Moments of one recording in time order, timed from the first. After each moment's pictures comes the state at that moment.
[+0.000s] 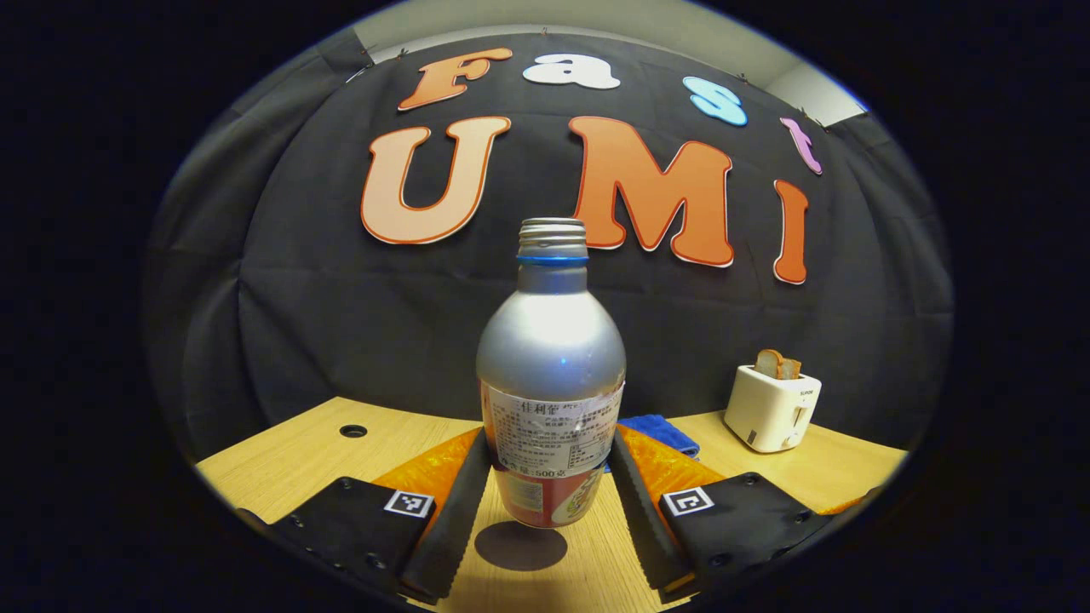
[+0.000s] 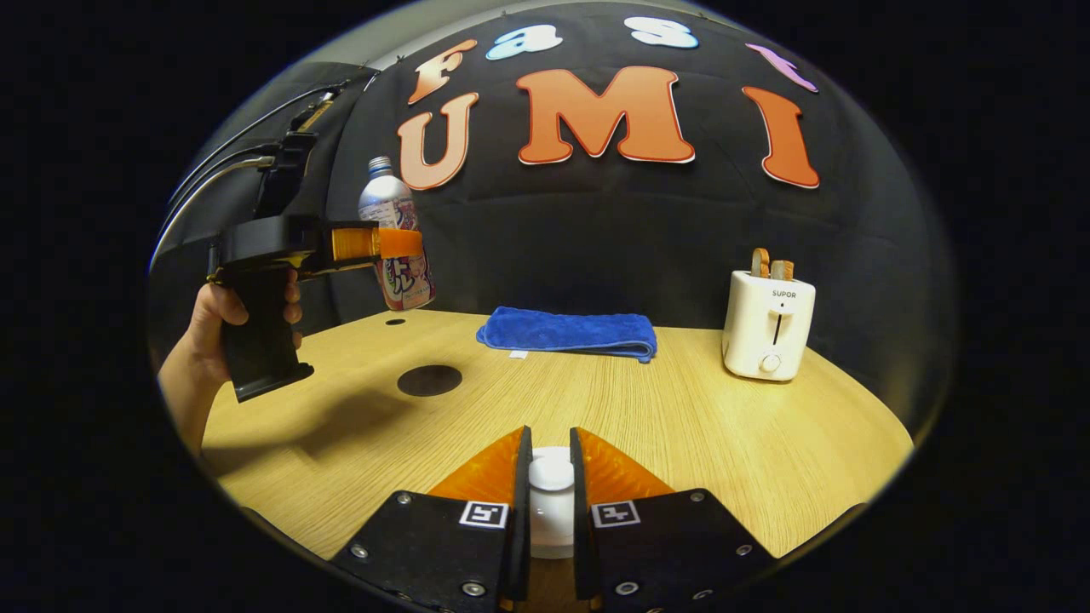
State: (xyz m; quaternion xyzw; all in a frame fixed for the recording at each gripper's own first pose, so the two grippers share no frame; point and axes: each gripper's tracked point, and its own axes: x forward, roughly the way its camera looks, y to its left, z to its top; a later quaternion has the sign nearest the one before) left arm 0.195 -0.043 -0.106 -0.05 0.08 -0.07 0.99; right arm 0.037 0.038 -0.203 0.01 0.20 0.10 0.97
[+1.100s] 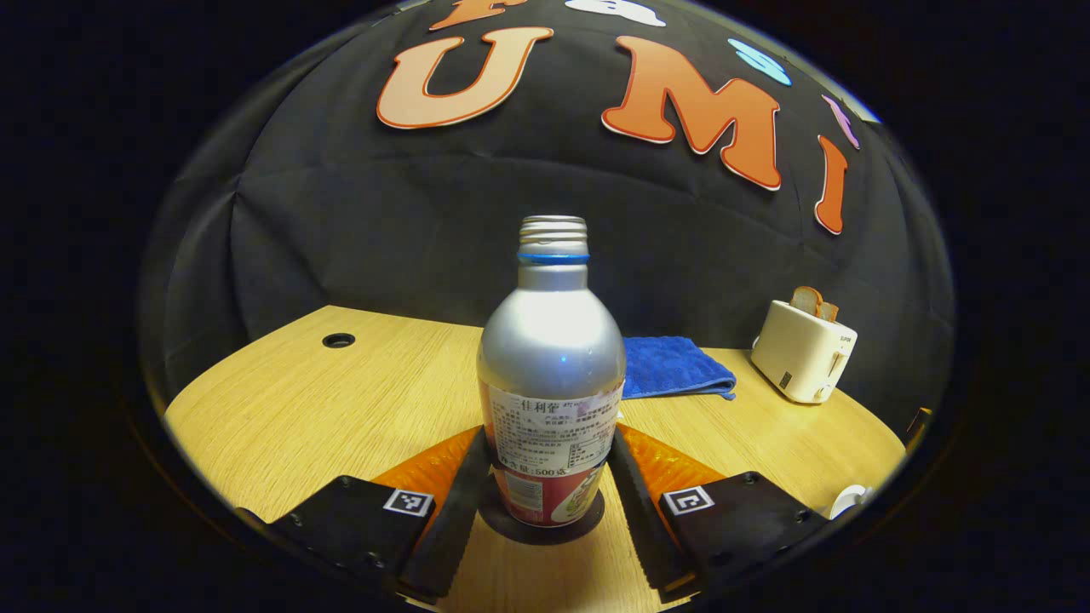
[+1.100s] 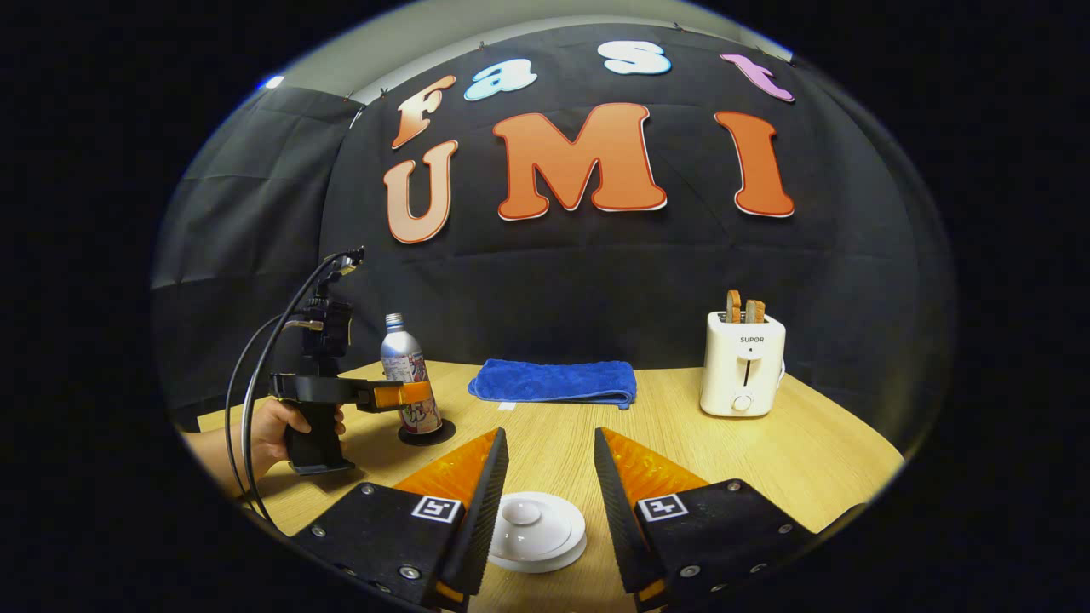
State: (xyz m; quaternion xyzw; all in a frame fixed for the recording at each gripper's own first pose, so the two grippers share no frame) left arm 0.209 -0.034 -0.233 -0.08 0.22 -0.07 0.97; right arm 0.043 0.008 -0.148 0.06 0.15 0.09 0.98
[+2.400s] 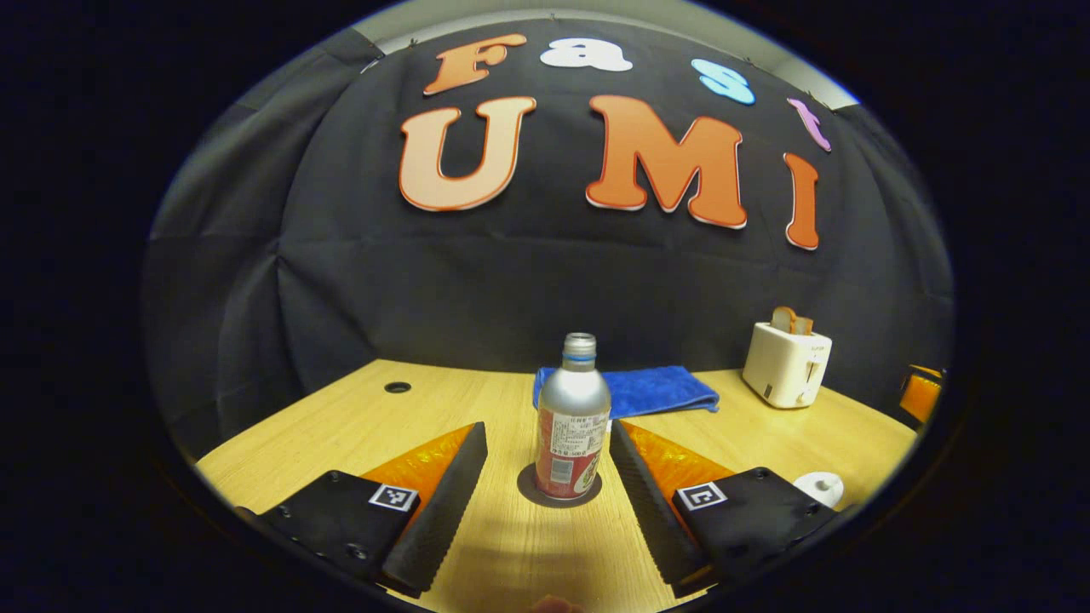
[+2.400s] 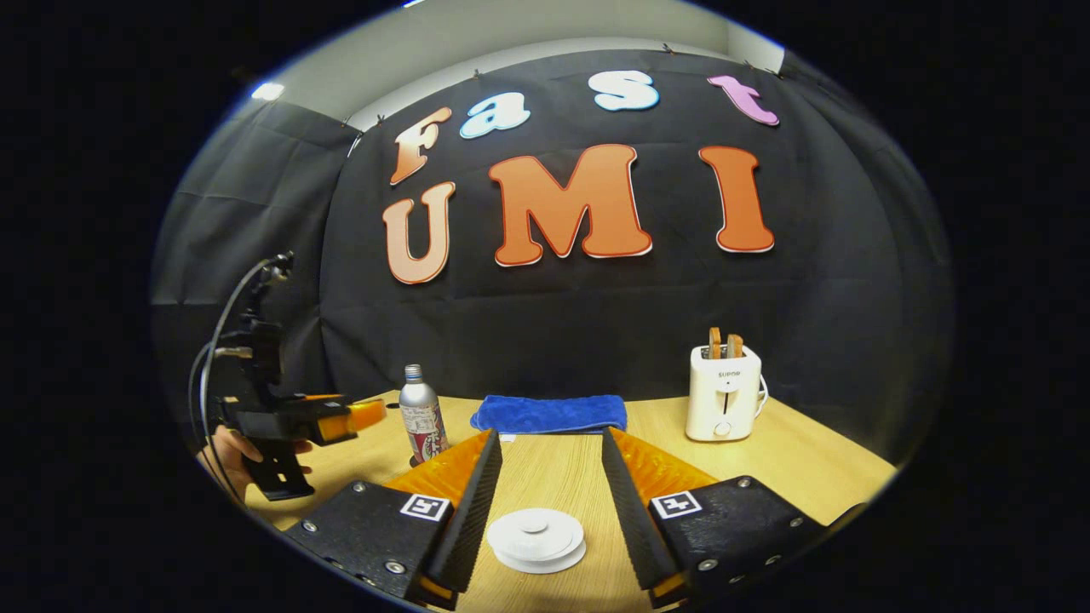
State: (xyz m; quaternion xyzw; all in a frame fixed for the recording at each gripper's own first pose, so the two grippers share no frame) left arm 0.110 -0.003 -0.120 -0.04 0.11 -0.03 0.99; right arm 0.020 -0.002 -0.083 0.05 0.08 0.06 0.99
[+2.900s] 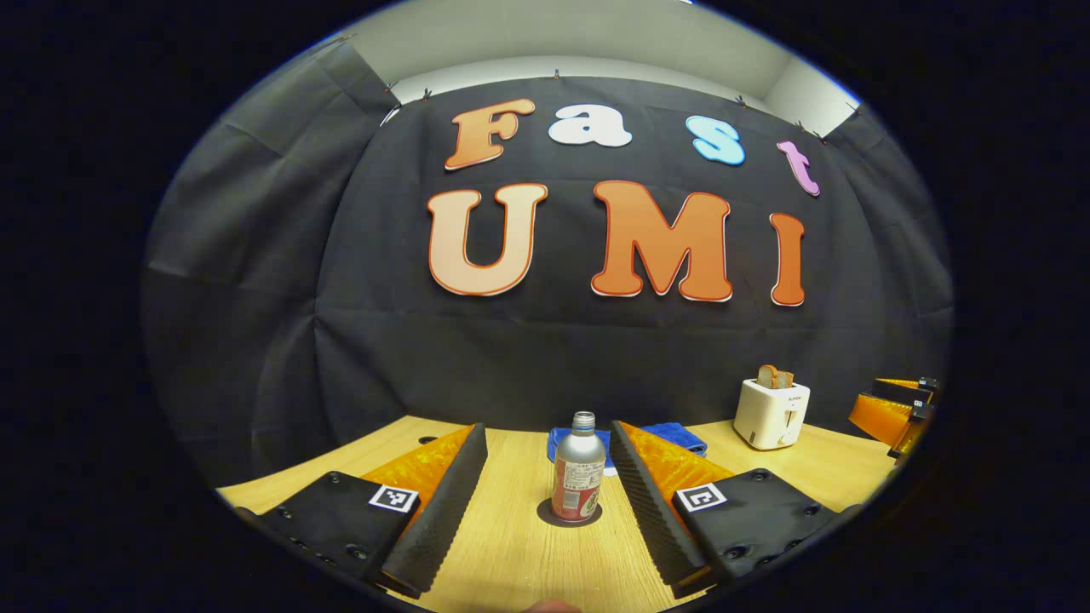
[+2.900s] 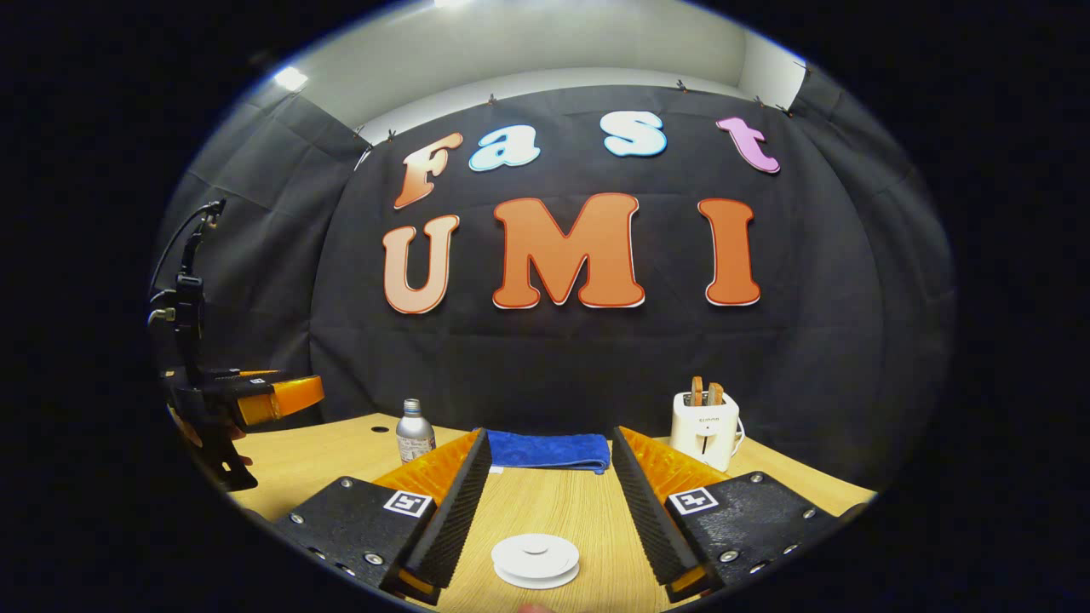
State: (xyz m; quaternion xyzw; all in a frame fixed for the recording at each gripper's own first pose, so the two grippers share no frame) left arm 0.045 0.021 -0.033 -0.02 0.01 -0.01 1.00; right arm 0.011 0.007 -0.034 0.03 0.01 0.03 1.00
